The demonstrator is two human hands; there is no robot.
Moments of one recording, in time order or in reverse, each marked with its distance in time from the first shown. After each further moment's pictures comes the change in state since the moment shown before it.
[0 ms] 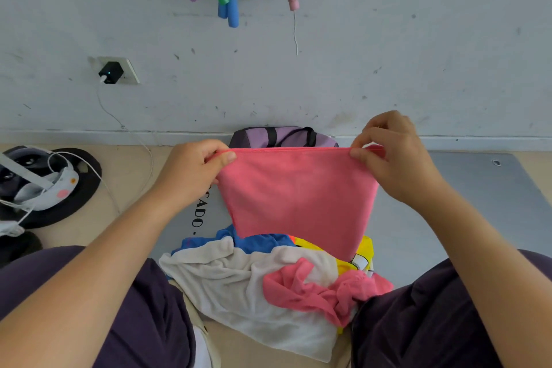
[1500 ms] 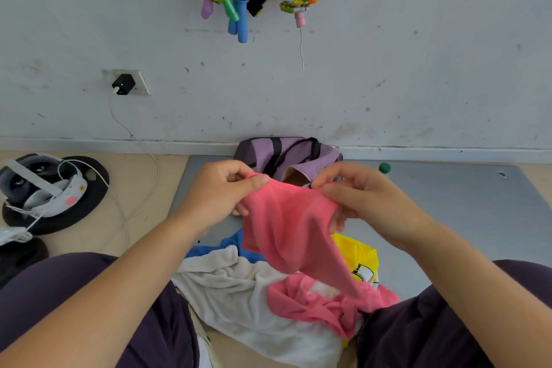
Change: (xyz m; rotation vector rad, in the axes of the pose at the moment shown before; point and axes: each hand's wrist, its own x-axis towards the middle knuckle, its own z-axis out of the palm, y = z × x) left_hand -0.025 0.031 0.017 -0.357 -0.065 -0.221; right_hand -0.025 -0.050 0.009 0.947 -0.488 0.318
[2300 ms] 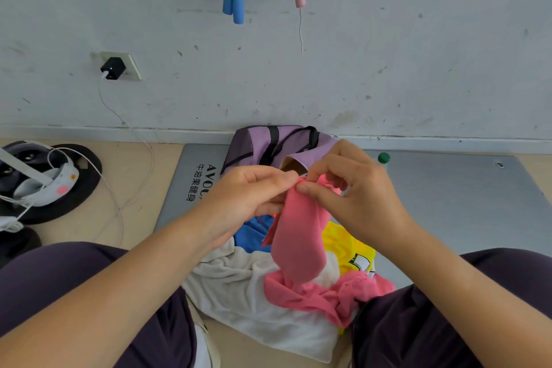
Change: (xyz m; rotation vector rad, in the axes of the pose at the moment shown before) left_hand -0.027 0.023 0.026 -0.370 -0.373 -0.086; right_hand 0.004 0.009 0.023 -0.671 0.340 -0.533
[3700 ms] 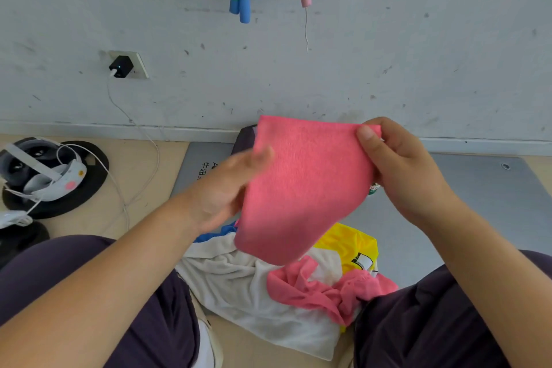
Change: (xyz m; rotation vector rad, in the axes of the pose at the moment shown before) left_hand -0.003 0.009 -0.021 -0.104 -0.133 0.008; right_hand 0.015 0.014 -0.032 0.558 0.018 0.417
